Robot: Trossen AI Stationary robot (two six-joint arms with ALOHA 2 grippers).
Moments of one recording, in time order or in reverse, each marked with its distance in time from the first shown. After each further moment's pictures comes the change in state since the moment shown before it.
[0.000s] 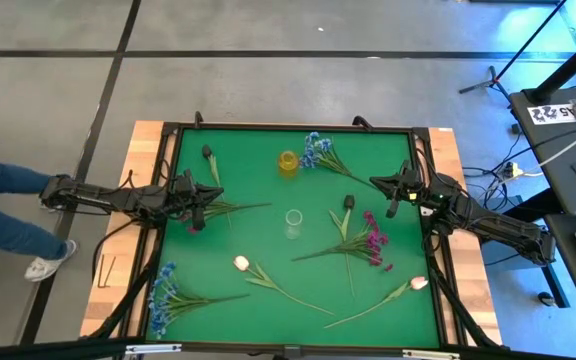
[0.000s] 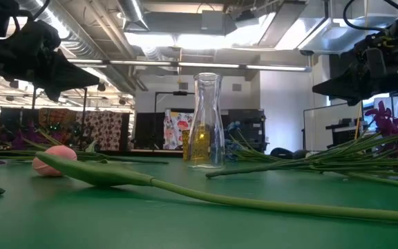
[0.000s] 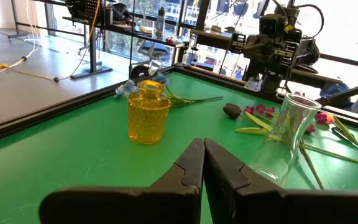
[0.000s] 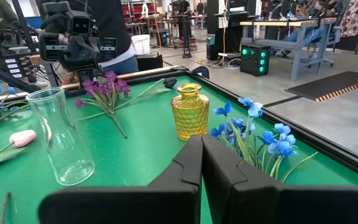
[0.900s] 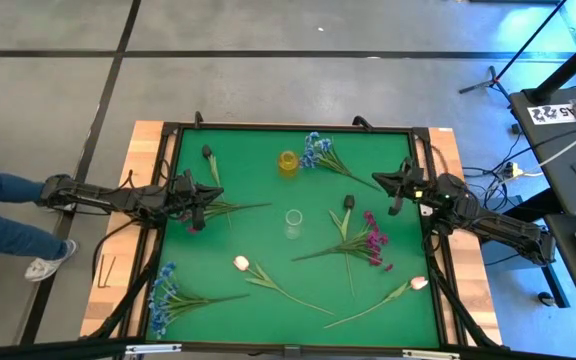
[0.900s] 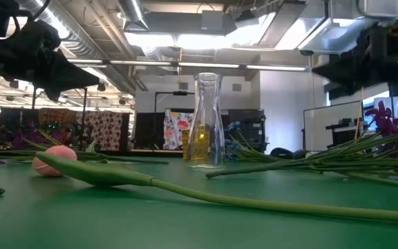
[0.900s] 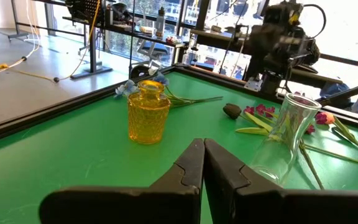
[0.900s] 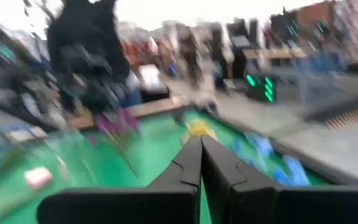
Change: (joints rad) left arm 0.000 0.000 0.000 0.000 0.000 0.000; right arm 0.000 0.000 0.007 0.176 -0.058 0.069
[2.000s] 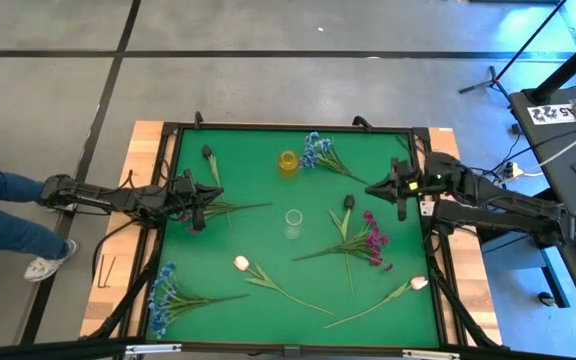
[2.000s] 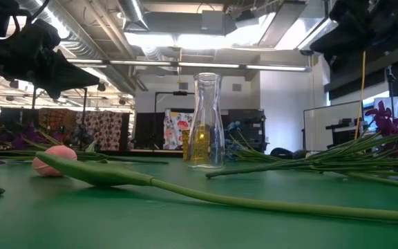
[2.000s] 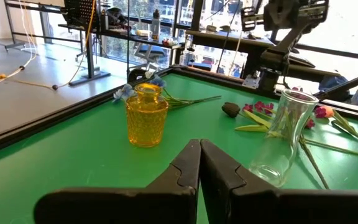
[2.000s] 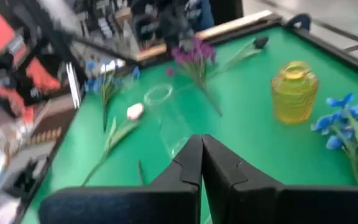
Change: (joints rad) left arm 0.000 0.000 0.000 0.000 0.000 0.056; right arm 0.107 0.414 0.477 -0.491 -0.229 0.050
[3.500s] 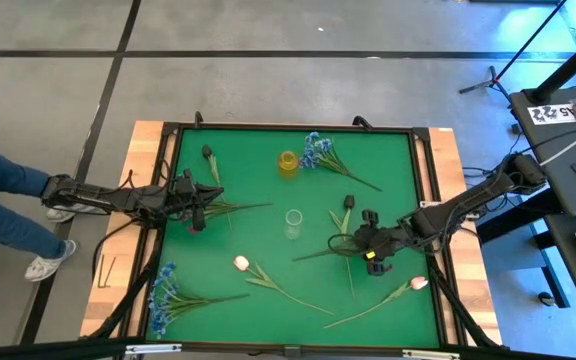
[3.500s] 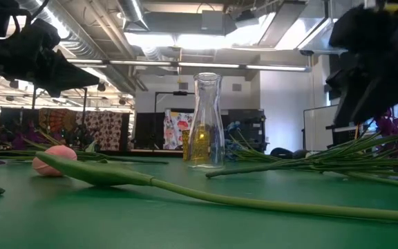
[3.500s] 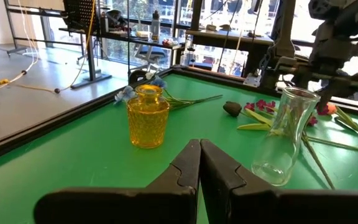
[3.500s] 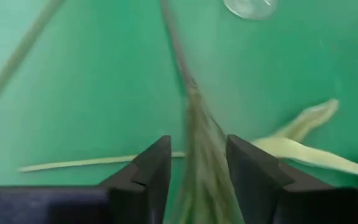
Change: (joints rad) left arm 0.001 0.000 0.000 0.001 0.000 0.029; right arm 0.740 0.698 0.087 -0.028 0.598 0.161
